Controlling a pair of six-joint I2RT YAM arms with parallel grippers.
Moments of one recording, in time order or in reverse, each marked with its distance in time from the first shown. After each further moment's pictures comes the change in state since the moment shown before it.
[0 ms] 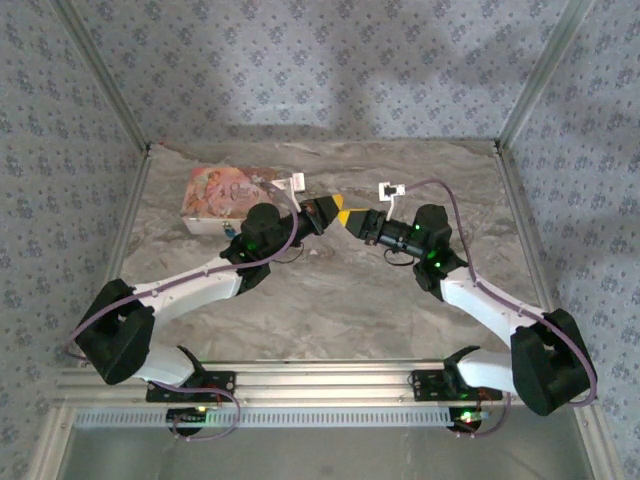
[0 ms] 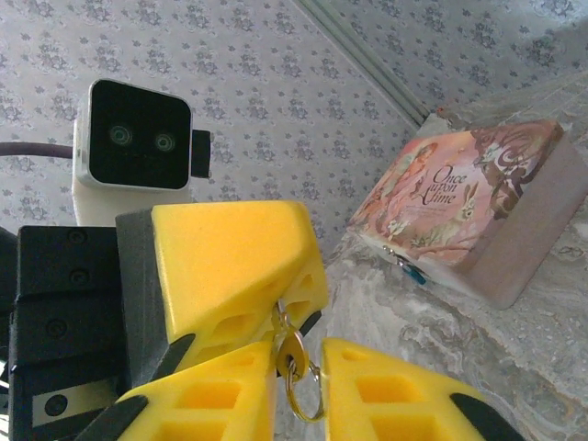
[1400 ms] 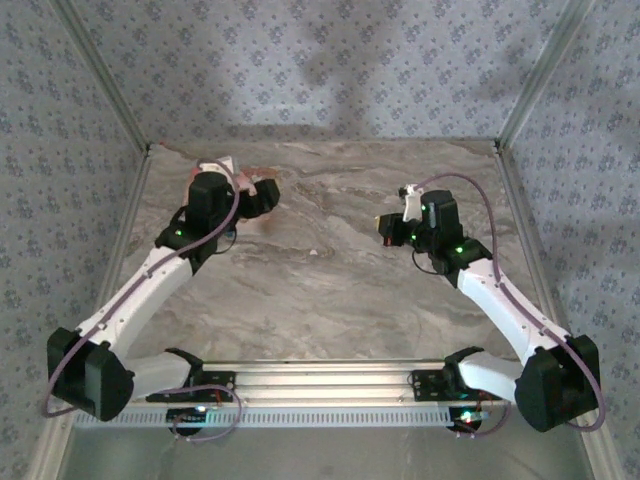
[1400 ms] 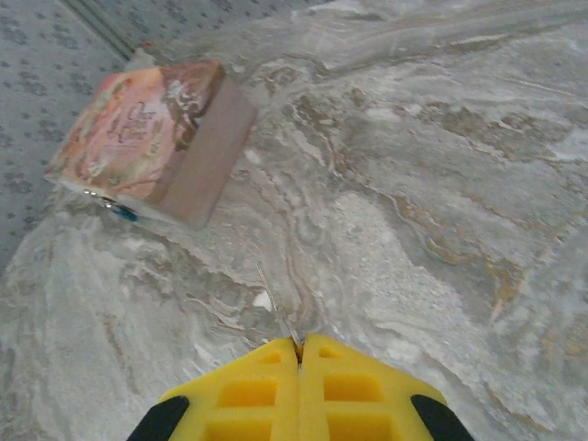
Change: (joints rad) left arm 0.372 -0.208 0.175 -0.875 -0.156 0.382; right arm -0.110 -0.087 0.192 -0.860 0.364 -0.459
